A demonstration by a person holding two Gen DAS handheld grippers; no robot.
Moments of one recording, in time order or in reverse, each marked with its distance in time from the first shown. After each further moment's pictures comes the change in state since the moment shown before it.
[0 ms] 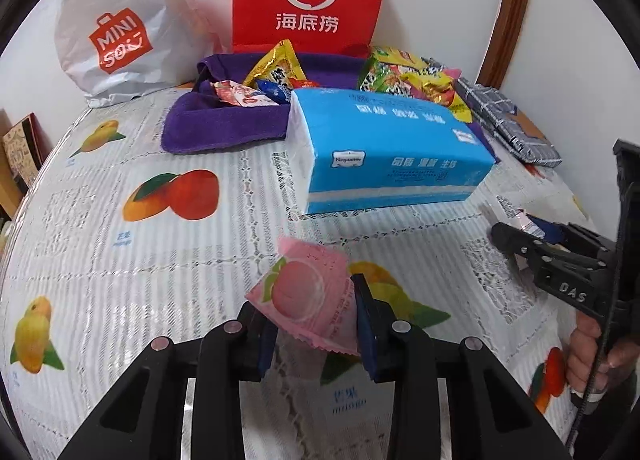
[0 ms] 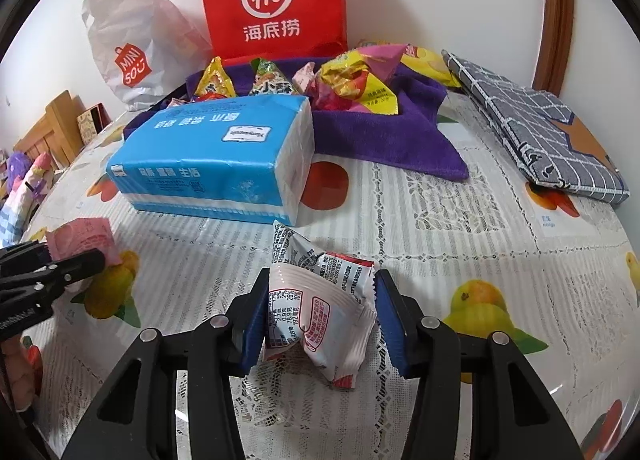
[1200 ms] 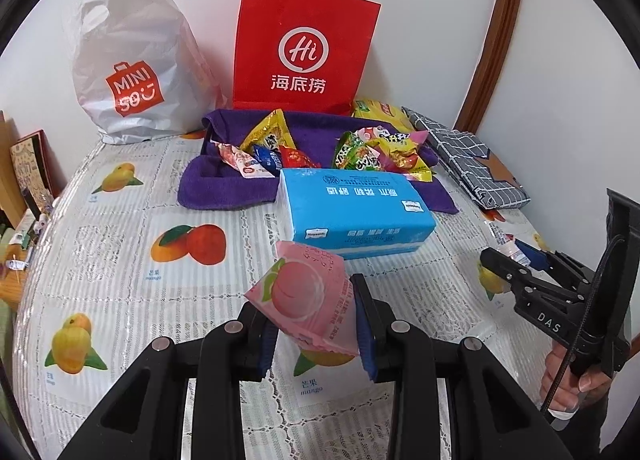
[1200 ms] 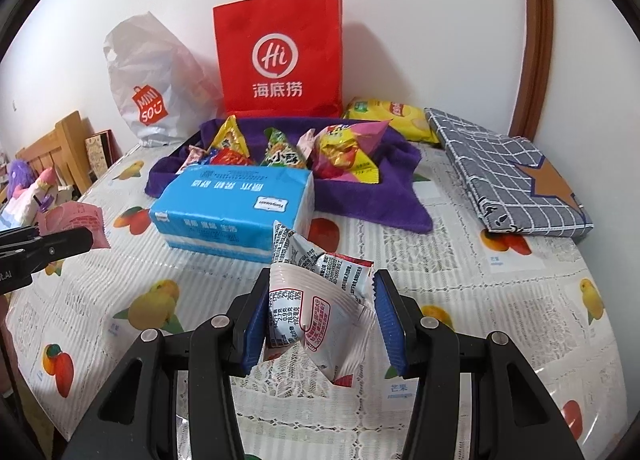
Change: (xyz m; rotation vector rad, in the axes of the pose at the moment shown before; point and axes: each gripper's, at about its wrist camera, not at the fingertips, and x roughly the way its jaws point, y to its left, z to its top) left arm -0.070 -0.007 0.025 -0.023 -0.106 -0.043; right arm -0.071 0.001 0.012 -0.011 -0.131 -0.031
